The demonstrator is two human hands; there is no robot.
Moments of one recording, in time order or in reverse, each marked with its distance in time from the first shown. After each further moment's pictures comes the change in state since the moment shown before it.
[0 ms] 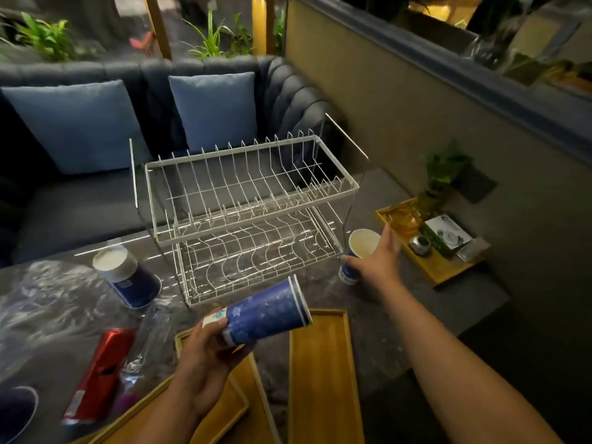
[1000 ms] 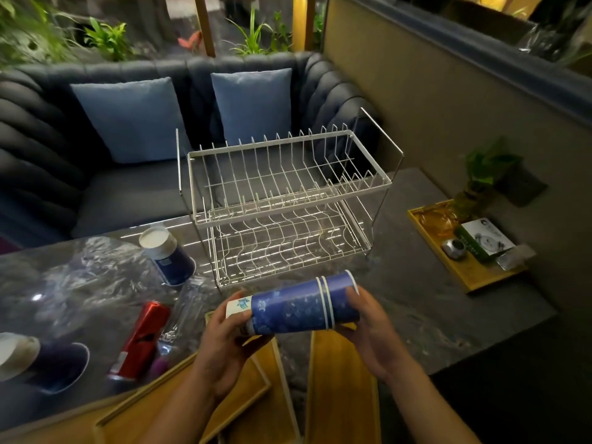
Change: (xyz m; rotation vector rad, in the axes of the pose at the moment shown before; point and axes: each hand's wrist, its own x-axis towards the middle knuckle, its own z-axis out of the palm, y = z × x) left_hand -0.026 0.004 -0.002 0.096 0.009 0.102; right_hand -0.151 -0.007 0.010 0.911 -0.602 0.165
